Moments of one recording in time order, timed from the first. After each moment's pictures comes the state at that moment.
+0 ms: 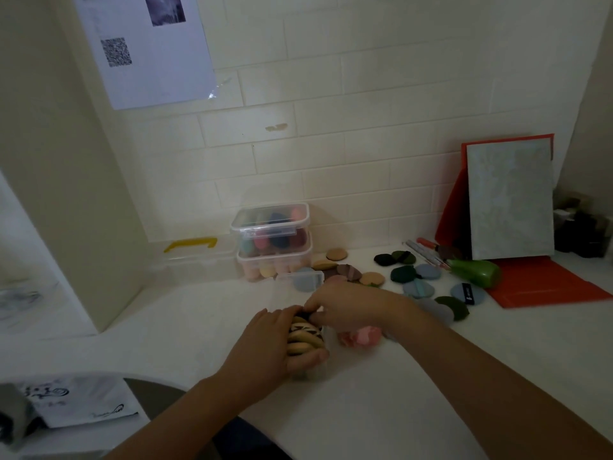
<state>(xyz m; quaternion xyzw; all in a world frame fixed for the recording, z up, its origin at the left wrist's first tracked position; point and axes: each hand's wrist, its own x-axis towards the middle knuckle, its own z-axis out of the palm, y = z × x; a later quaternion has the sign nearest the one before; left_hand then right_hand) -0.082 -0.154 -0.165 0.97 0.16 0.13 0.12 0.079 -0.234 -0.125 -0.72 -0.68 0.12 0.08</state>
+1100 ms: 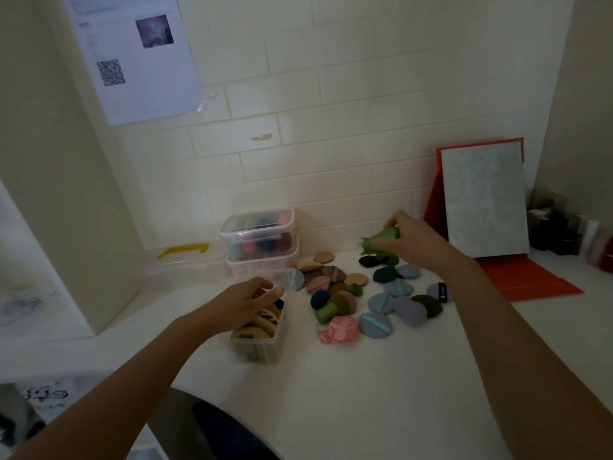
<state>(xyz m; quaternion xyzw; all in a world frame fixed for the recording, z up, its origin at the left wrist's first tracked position) -0.053 -0.131 -0.117 0.92 0.32 0.05 0.23 0.183 -0.317 -0.087 -0.83 -0.40 0.06 0.39</state>
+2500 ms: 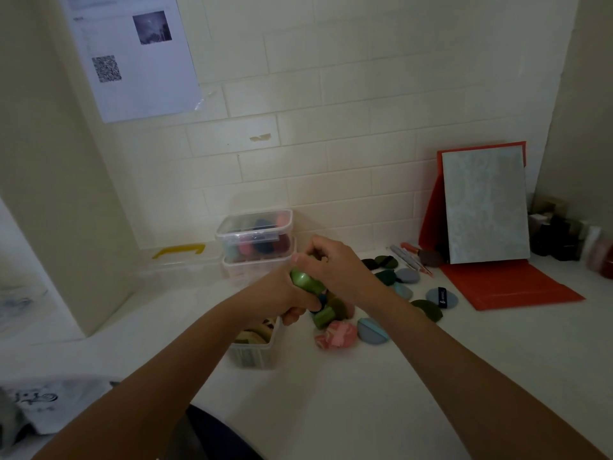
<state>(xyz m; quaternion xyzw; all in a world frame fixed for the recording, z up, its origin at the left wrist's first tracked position) -0.021 -0.183 -0.087 0.85 0.20 0.05 0.49 0.090 -0.263 -0.098 -0.63 -0.54 0.12 0.54</state>
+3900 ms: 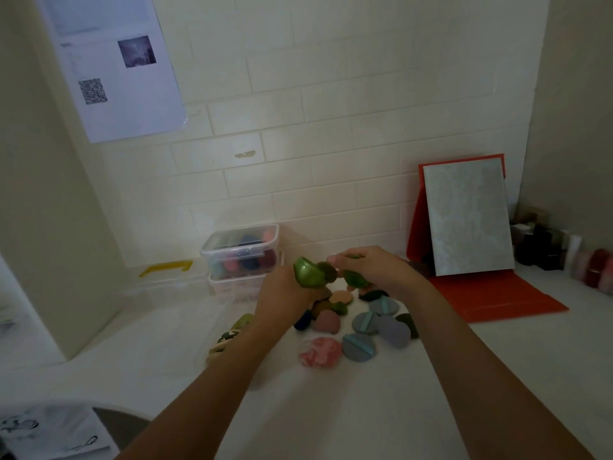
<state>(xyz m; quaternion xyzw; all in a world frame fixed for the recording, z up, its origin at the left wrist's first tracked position) 0.041 -0.188 -0.114 0.88 0.30 0.27 0.26 0.163 -0.304 -0.089 -0.73 -0.40 0.24 0.50</state>
